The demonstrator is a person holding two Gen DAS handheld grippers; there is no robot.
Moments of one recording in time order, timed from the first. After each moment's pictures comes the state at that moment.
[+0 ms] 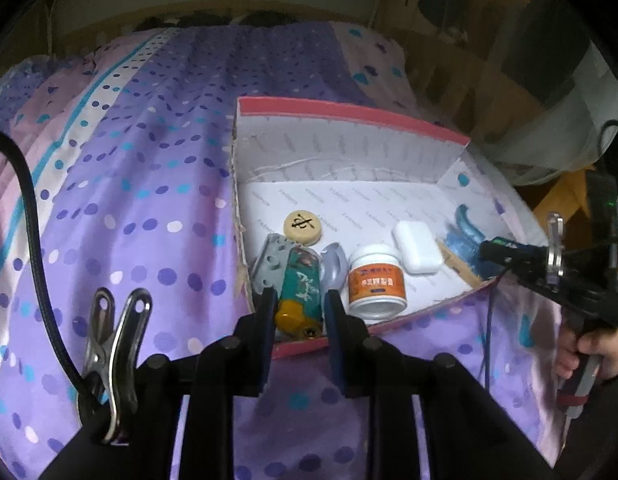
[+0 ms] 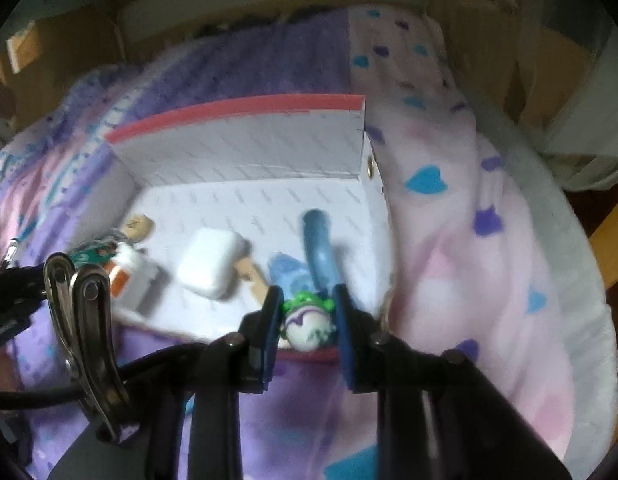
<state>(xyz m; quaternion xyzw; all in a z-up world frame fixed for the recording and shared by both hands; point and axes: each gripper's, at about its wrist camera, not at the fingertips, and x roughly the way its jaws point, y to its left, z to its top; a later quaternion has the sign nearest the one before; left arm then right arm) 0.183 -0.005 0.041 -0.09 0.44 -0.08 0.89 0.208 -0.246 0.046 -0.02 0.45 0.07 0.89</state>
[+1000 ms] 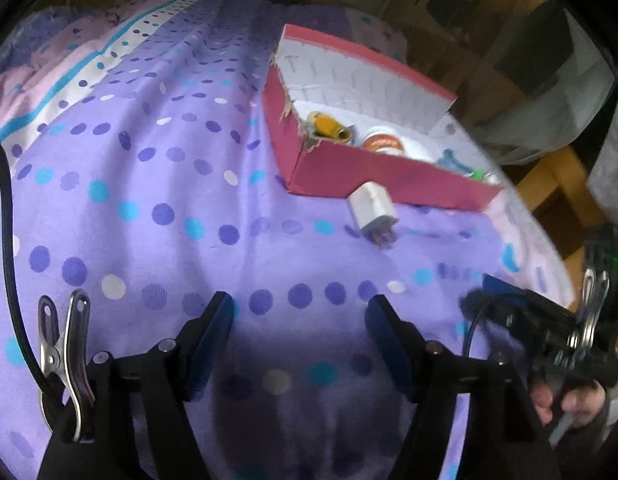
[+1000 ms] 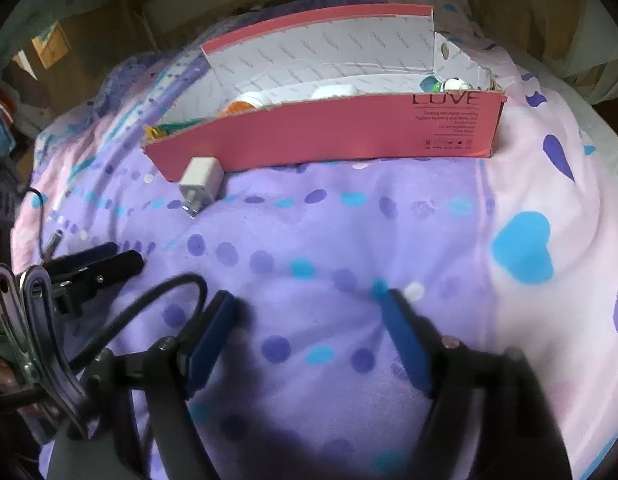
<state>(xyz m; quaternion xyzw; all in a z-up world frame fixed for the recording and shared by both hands) 0.095 0.022 0.006 -0.14 0.46 -0.10 0.87 0.088 -0.193 -0.001 0.05 0.46 0.16 0.87</state>
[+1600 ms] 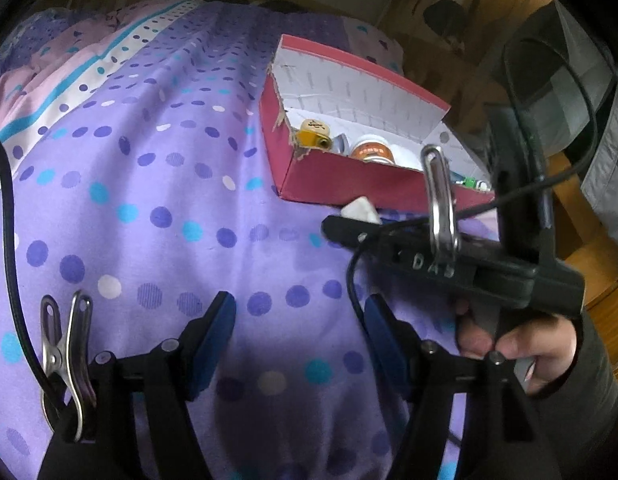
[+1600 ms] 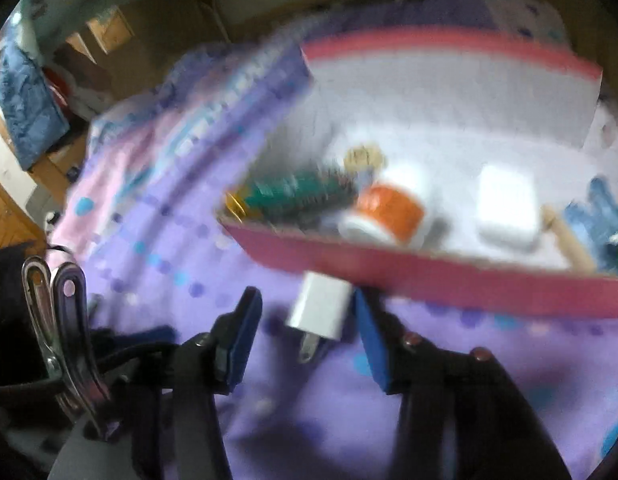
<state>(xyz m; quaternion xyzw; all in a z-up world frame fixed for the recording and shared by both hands) 0.090 0.019 0.008 -0.14 0.45 -0.09 0.88 0.175 -0.104 -0.015 0.03 0.48 0.25 0.84</state>
